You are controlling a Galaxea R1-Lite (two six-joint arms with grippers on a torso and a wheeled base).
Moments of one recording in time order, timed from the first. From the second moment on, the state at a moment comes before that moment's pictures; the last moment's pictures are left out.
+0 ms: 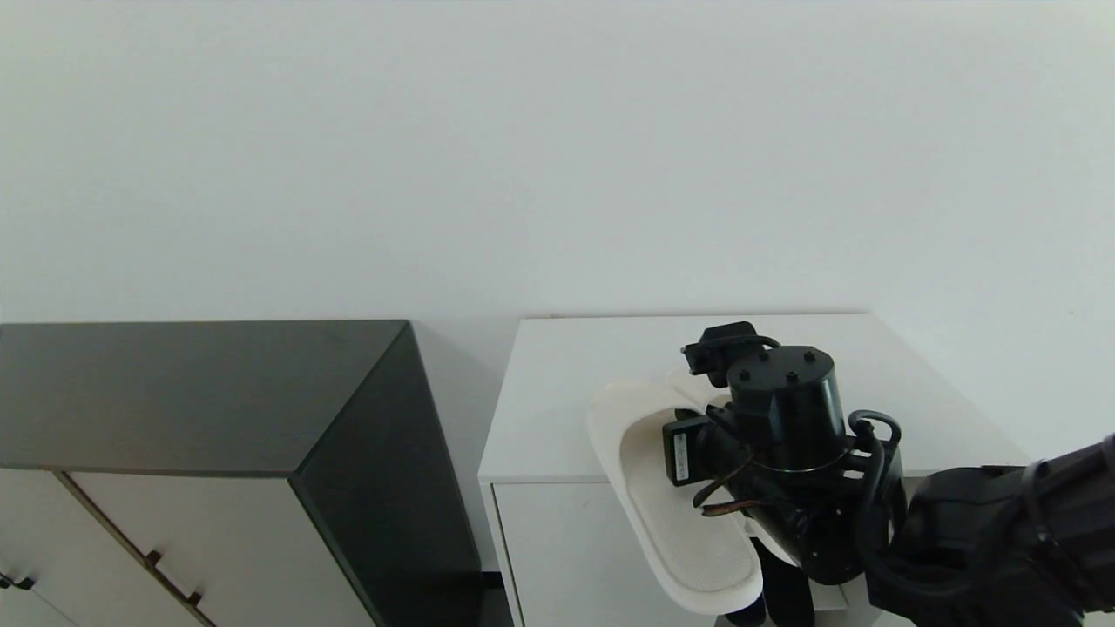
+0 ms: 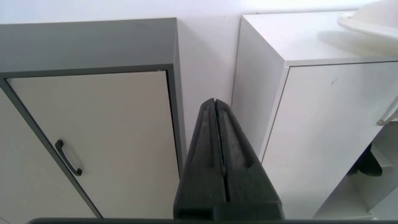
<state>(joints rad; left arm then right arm) 0.00 0.00 0.00 0.00 -0.03 0.02 0.86 1.84 -0.87 -0.65 -0.58 0.18</state>
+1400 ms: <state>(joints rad) 0.00 0.00 0.00 0.00 -0.03 0.01 0.86 1.85 -0.85 -0.65 -0.59 0.19</state>
